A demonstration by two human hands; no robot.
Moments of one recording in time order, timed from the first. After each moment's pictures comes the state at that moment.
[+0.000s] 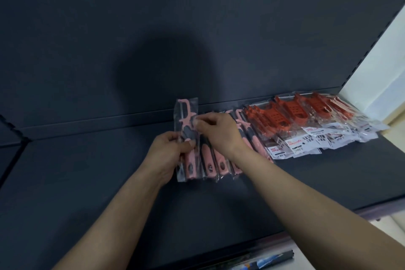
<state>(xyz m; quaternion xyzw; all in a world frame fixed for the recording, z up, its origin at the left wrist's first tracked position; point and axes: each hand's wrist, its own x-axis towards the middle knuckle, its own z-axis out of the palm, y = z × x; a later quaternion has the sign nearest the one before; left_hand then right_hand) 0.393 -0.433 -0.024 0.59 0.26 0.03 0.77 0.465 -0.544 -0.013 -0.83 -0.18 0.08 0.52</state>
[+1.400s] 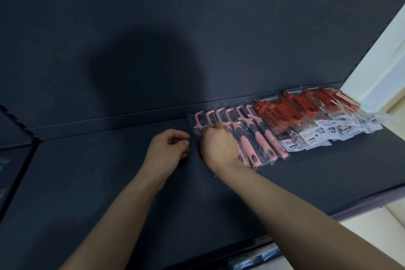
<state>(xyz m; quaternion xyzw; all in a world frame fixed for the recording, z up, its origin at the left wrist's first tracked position) 0.368 -0.390 -0.034 0.71 0.21 0.07 0.67 0.429 -0.498 -0.039 -0.98 -0.17 -0.01 0.13</state>
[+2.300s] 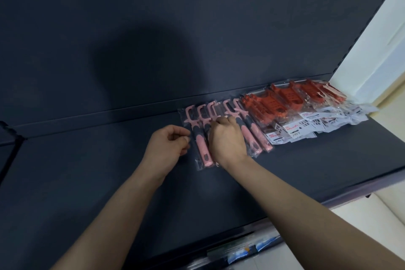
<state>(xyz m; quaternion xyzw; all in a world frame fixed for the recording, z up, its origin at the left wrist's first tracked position) 0.372 -0.427 -0.027 0.72 0.21 0.05 0.66 0.444 -0.553 -0.048 -0.96 -0.21 -0.08 0.13</state>
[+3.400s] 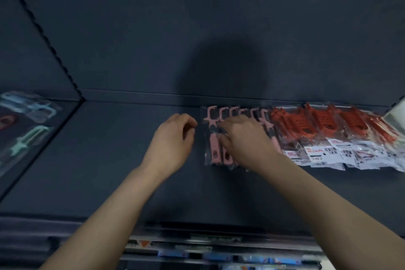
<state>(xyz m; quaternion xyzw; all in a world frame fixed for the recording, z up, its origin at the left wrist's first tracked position) 0.328 -0.442 0.000 0.91 0.18 0.22 0.30 0.438 -0.577 0.006 -0.88 -0.47 -0.05 0.04</state>
